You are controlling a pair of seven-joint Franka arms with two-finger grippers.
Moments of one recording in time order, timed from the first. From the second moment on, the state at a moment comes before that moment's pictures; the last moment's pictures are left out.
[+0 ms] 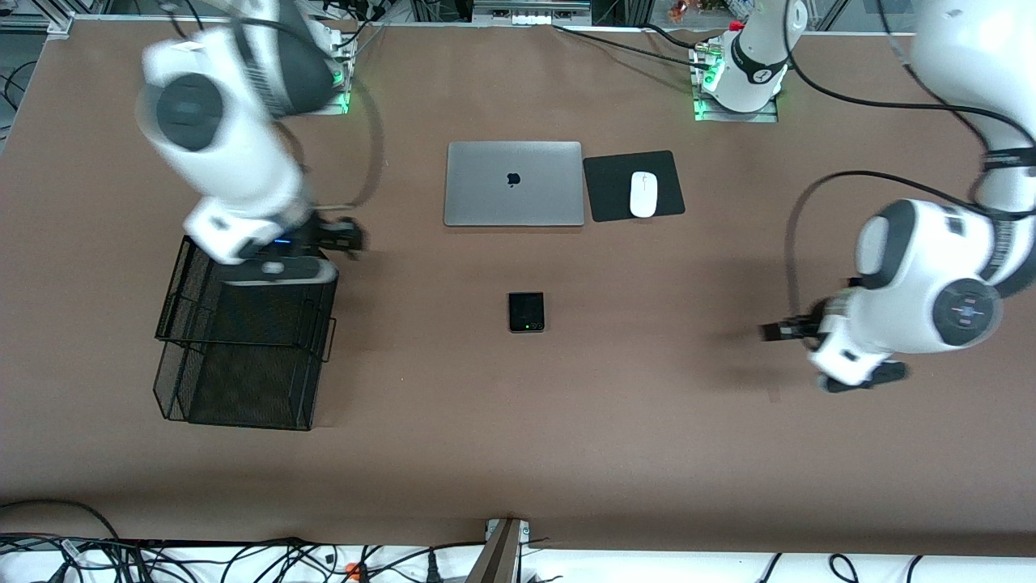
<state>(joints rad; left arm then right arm) 0.23 0.57 -0.29 -1.49 0.24 1.80 -0.27 0.52 0.31 -0.03 -1.58 -0.03 1.88 0.48</state>
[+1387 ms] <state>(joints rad) 0.69 0.62 -0.36 -1.92 0.41 2.44 0.17 0.81 1.02 -0.04 -1.16 -0.03 2.29 0.70</state>
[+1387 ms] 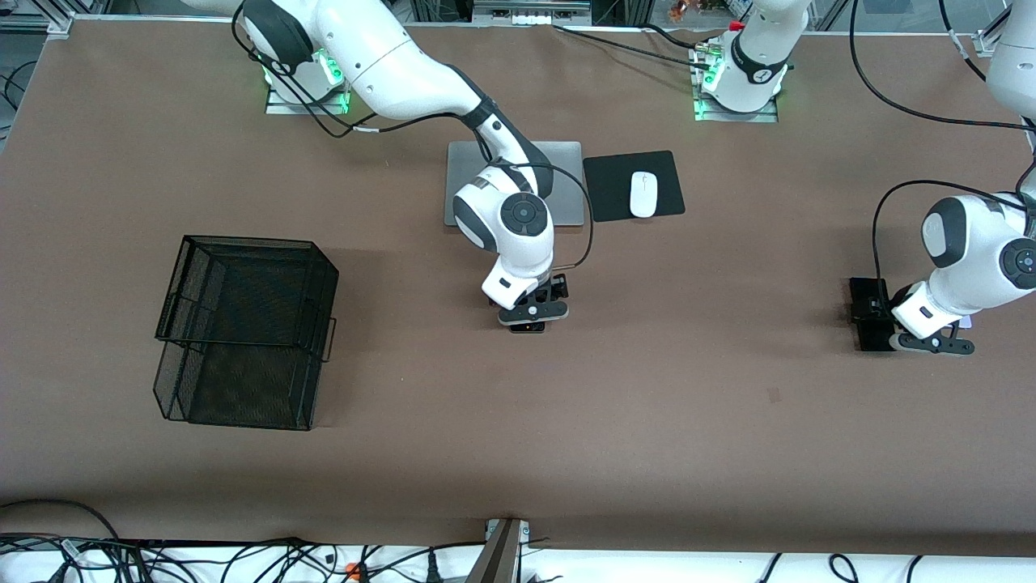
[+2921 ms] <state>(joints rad) 0.62 0.58 -0.69 -1.57 0.38 1.78 0.00 0.81 1.04 -0.09 -1.13 -0.03 2.33 0.78</state>
